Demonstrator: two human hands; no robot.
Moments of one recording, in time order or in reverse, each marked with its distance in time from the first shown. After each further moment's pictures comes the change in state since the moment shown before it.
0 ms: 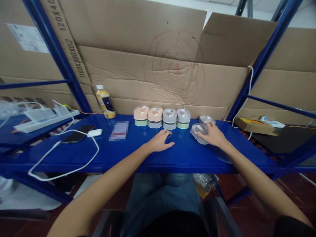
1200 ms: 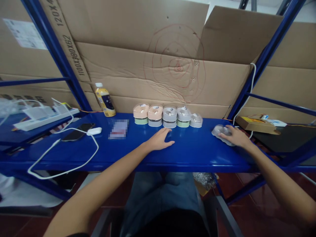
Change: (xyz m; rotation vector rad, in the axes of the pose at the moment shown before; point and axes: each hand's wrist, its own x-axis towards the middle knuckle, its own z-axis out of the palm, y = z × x) left_hand 0.001 -0.004 0.002 -0.041 0.041 0.001; right_hand -0.015 0.132 -0.001 -0.021 -0.074 0.276
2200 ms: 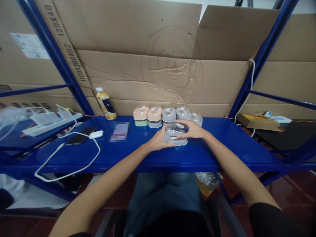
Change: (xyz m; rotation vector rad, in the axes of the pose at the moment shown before) left_hand 0.002 -0.006 0.001 -0.226 0.097 0.092; right_hand 0.003 -0.214 0.009 0.680 -0.144 -0.904
